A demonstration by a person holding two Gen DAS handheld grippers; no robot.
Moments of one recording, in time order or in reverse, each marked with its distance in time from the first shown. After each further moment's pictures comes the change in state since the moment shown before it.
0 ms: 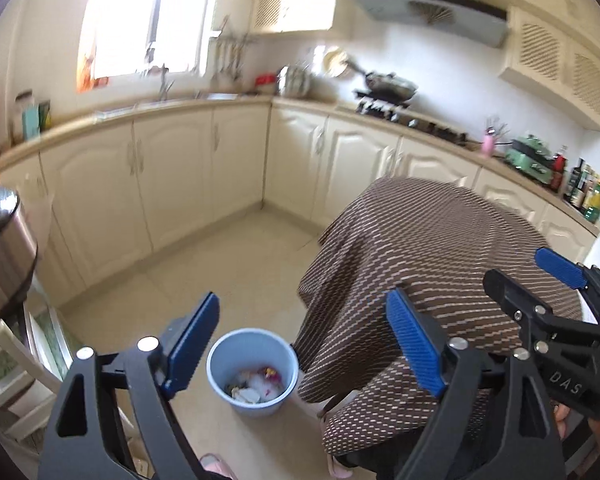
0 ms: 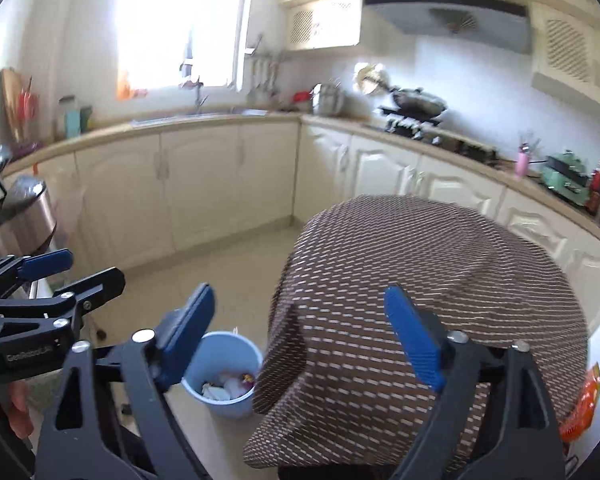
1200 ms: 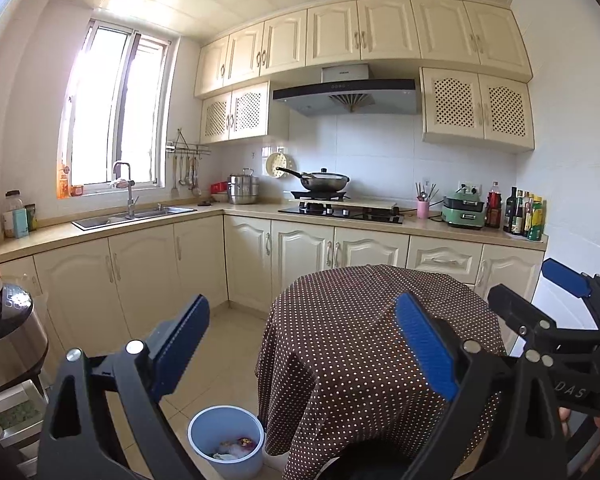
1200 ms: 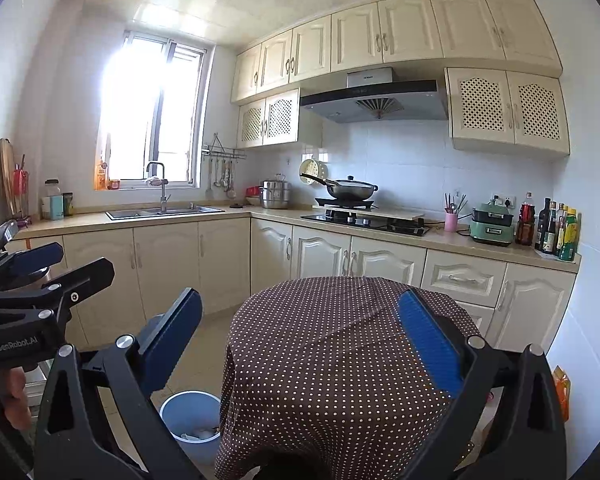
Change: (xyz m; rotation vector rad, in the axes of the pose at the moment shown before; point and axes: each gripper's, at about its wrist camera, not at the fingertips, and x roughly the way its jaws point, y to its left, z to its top) left arm -0.187 -0.119 0.000 0.137 -0.346 -0.099; right arm -0.187 -0.065 -0.009 0.077 -0.303 -0.112
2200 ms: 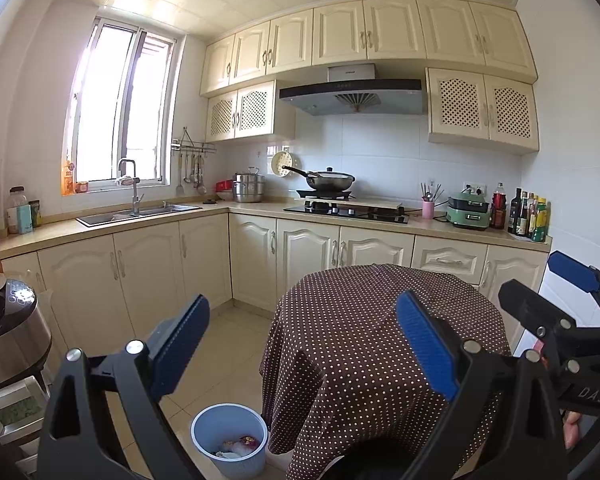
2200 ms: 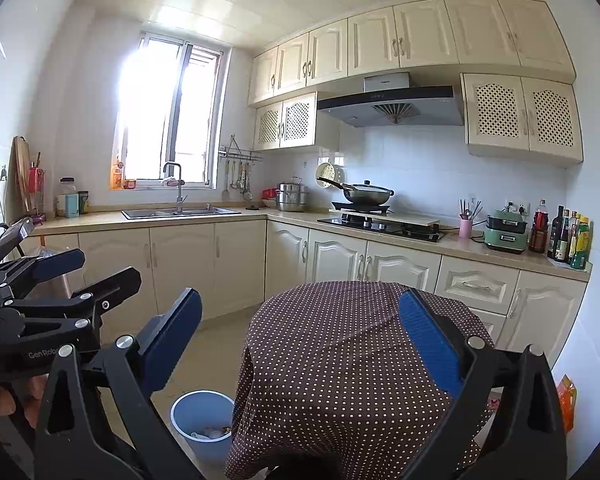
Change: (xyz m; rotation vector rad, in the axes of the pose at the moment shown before) left arm 0.002 0.008 -0.004 -0.013 0.006 0.016; right arm -0.007 0.022 0.008 -0.025 -0.007 0.041
